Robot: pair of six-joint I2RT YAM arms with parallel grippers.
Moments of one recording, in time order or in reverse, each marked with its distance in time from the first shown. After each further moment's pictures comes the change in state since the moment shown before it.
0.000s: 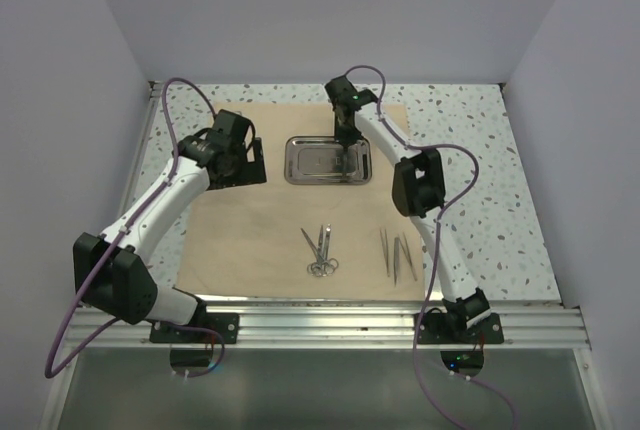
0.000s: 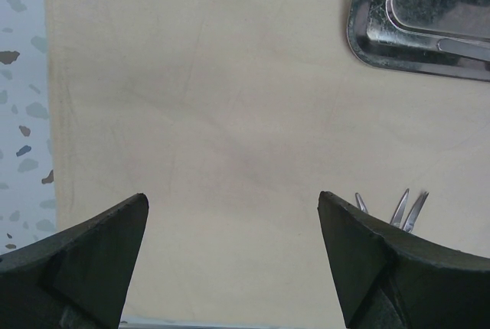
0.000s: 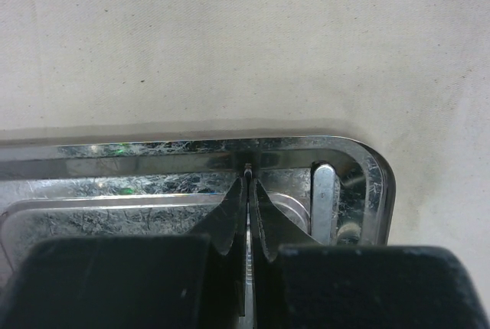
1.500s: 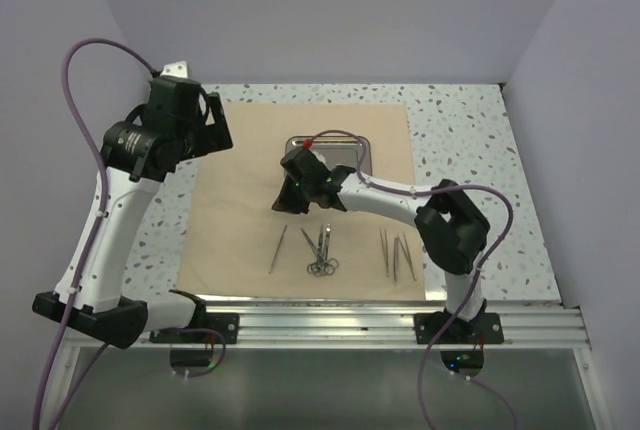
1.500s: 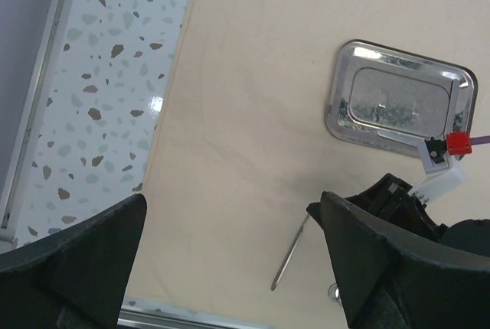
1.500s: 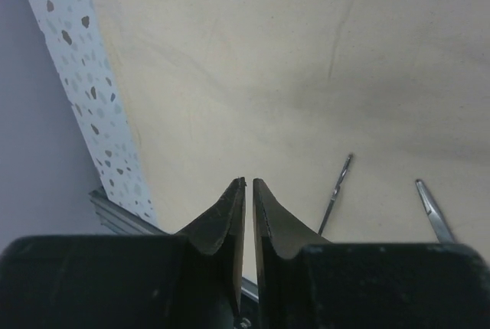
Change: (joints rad) left arm 0.039 -0.124 0.483 -0.321 -0.161 0.016; right arm 0.433 -0.702 -1.104 0.709 -0.261 0.715
